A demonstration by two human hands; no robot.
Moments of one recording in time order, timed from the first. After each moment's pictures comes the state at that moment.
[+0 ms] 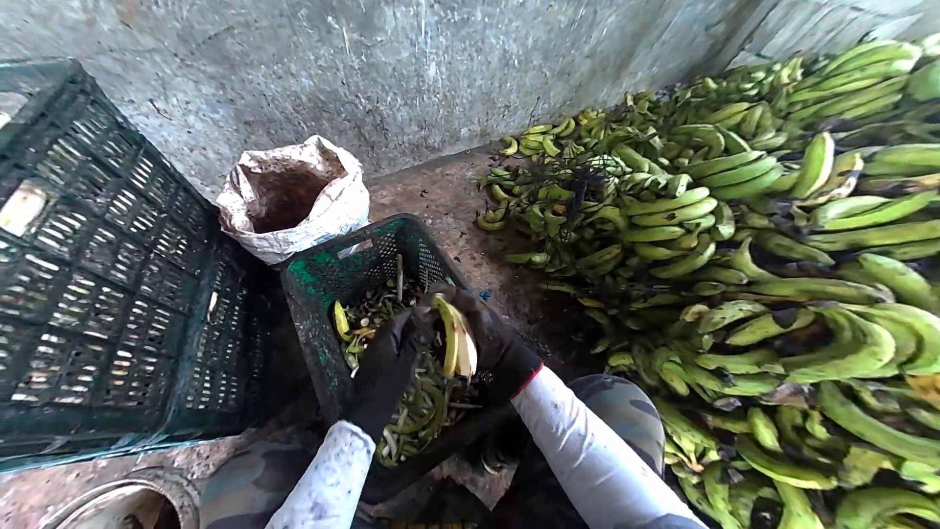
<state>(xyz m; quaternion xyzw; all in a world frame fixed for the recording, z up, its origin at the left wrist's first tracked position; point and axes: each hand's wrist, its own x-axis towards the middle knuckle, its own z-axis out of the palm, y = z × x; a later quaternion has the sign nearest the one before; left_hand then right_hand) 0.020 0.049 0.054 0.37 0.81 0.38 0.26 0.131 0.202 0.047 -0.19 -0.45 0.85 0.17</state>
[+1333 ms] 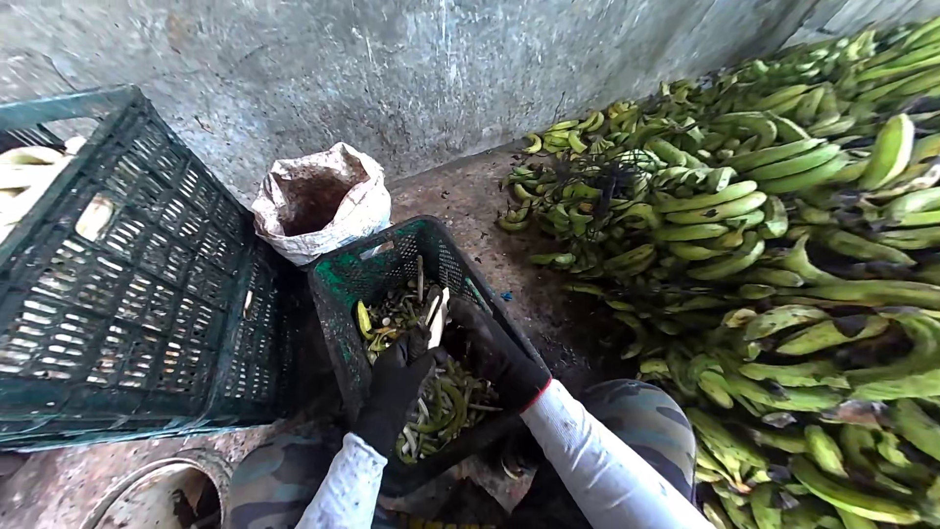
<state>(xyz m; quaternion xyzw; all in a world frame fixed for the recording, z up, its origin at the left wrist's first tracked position) 0.033 0.030 0.066 0.23 0.78 0.49 0.32 0.120 0.177 0.052 -0.26 -0.54 0.79 0.16</state>
